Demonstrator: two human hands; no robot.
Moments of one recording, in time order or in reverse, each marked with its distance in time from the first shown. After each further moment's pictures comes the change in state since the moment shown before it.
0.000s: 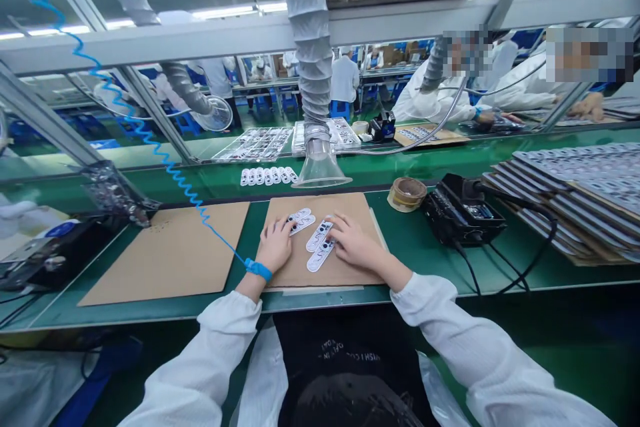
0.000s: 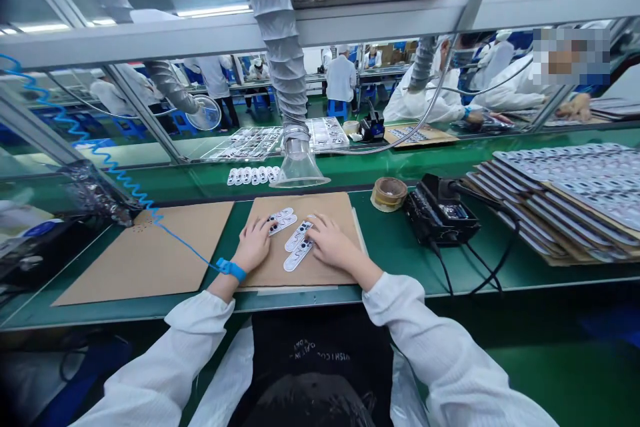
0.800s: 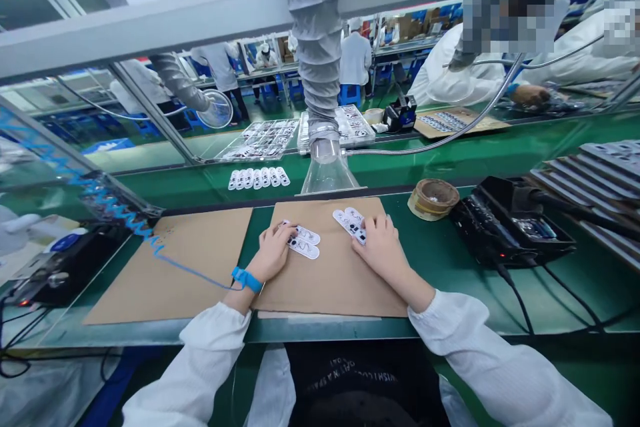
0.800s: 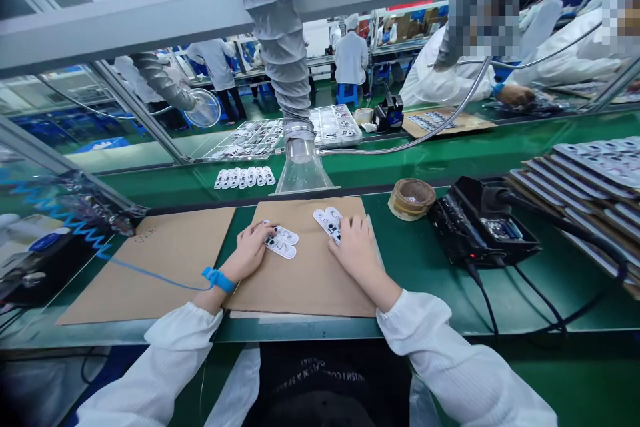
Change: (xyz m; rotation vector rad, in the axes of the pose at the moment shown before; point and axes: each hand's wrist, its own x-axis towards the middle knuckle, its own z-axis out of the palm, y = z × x) left_hand 0.018 -0.027 -0.023 -0.073 -0.107 0.145; right_hand 0.017 0.020 0.005 -0.195 0.166 0.574
